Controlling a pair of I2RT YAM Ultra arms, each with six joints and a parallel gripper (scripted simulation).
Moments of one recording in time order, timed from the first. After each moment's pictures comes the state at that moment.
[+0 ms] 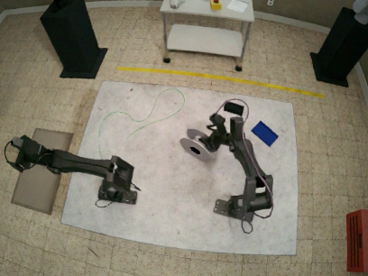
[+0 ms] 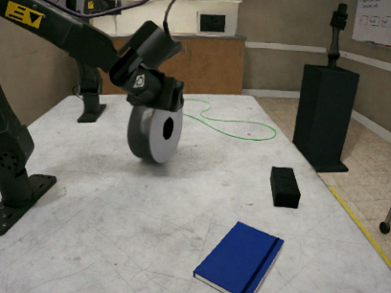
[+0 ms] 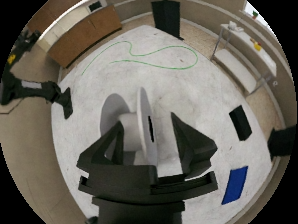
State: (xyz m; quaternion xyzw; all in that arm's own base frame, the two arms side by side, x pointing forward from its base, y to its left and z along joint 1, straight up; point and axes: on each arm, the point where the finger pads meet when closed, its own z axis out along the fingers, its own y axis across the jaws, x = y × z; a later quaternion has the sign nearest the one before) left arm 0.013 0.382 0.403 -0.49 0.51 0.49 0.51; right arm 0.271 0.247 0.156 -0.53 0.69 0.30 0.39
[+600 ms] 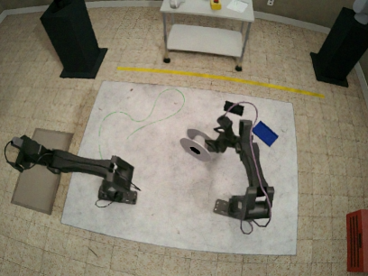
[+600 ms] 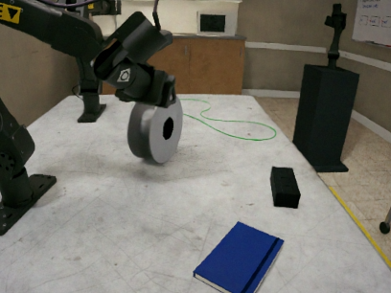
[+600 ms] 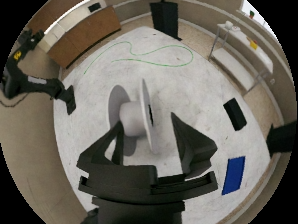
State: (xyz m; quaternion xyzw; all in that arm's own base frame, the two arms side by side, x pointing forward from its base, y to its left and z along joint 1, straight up) left arm 0.013 0.382 0.403 -0.49 0.51 0.49 0.51; right arm 0.260 0.215 0.175 -0.52 0.70 0.30 0.39
